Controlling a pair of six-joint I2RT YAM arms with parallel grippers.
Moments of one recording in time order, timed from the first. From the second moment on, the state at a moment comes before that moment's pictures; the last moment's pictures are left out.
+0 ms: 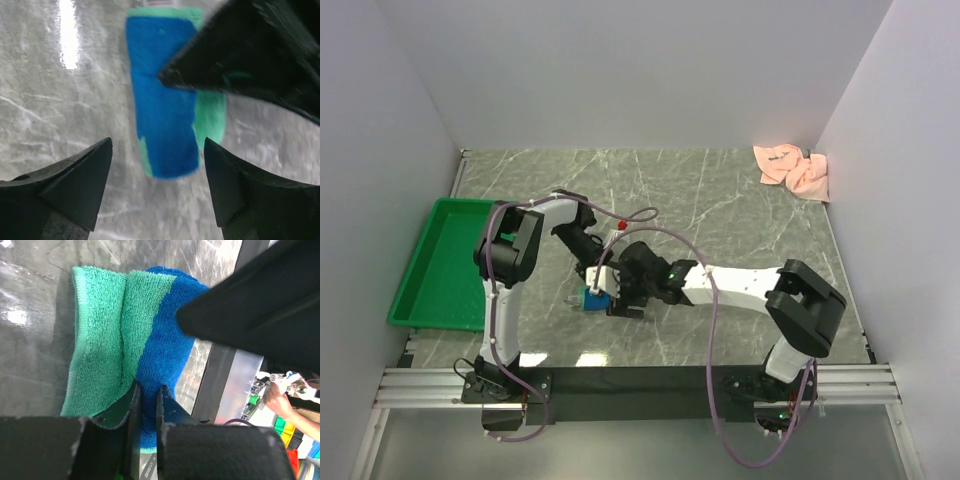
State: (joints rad) left arm -0.36 2.17 1.46 -1.27 0.86 0.84; right arm 0.99 1.64 0.96 -0.16 -0.22 -0.57
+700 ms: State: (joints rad) left arm -0.27 2.17 1.47 -1.23 0.87 0.82; right arm 0.99 1.83 1.11 -0.20 -0.24 -0.64
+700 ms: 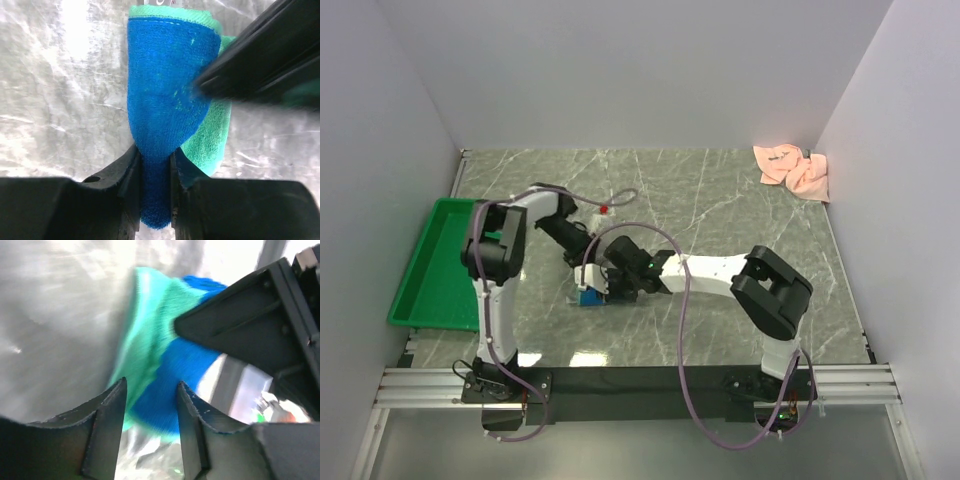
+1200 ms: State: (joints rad) left arm 0.12 1.59 1.27 -0.91 0.87 0.76; right arm 0.78 2.12 1.47 -0.62 -0.80 -0.40
